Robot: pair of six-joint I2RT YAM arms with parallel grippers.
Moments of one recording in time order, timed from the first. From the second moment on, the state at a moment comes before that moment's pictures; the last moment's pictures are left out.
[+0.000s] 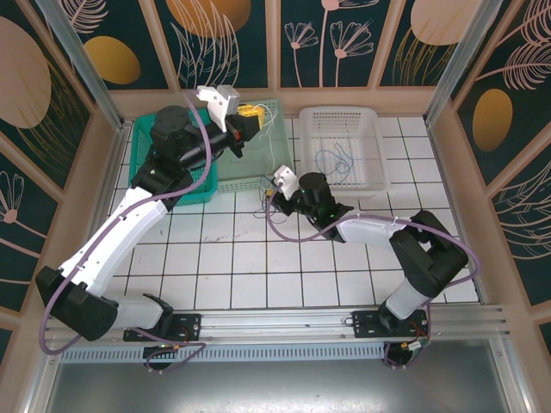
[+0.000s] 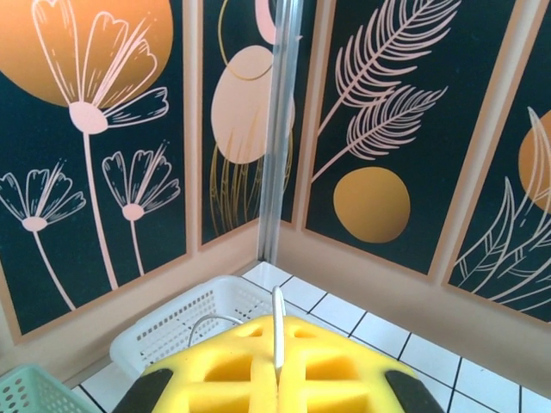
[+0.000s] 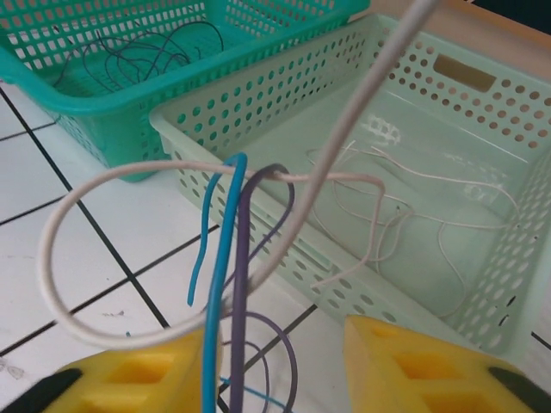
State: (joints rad) left arm -0.52 1.33 1.36 0.04 0.45 -0.15; right arm 0.73 1.61 0.80 0.44 -0.09 -0.19
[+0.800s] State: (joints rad) left arm -0.45 1.63 1.81 -0.07 0.07 0.00; right arm 0.80 1.40 0.57 0.36 -0.11 -0.10
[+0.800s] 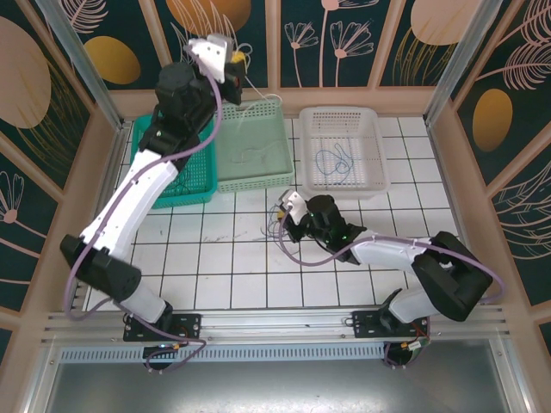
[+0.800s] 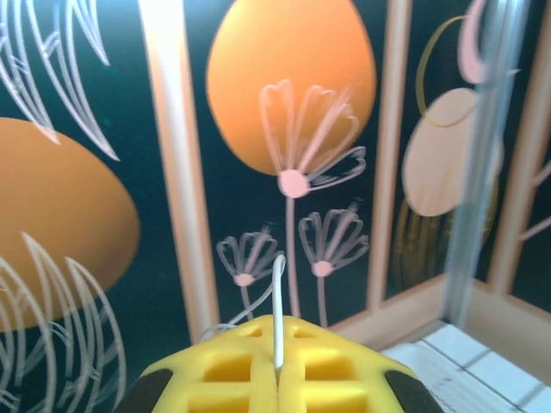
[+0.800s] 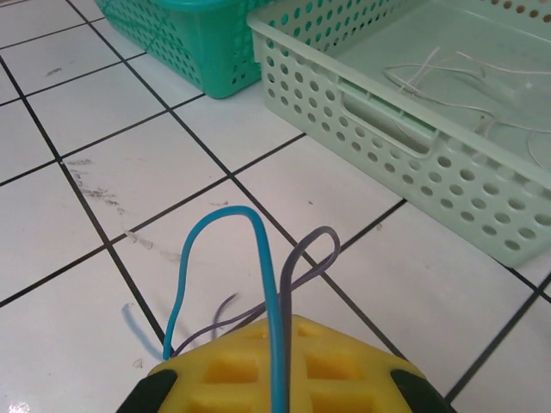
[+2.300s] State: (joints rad) left arm -0.37 2.01 1.60 -0.13 0.14 -0.28; right arm 0.79 1.21 0.52 0.25 -0.02 0.12
